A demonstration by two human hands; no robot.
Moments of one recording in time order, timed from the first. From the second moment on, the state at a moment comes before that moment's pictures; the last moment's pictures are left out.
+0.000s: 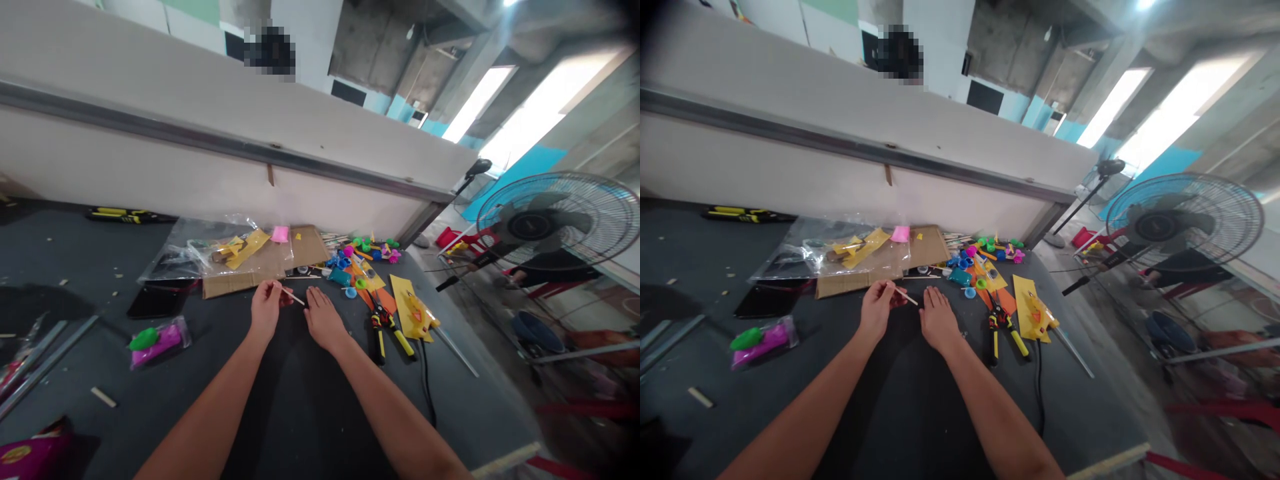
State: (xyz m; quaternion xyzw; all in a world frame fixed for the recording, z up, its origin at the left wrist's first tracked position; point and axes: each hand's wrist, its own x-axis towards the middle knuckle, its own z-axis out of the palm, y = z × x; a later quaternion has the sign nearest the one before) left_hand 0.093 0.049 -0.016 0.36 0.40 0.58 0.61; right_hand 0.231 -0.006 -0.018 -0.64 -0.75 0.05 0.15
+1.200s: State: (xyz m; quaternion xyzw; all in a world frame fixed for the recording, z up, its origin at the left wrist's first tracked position) left_hand 0.092 0.048 -0.018 0.38 0.39 0.57 0.62; right_hand 0.305 -0.041 -0.004 -0.45 -0.89 -0.02 0.04
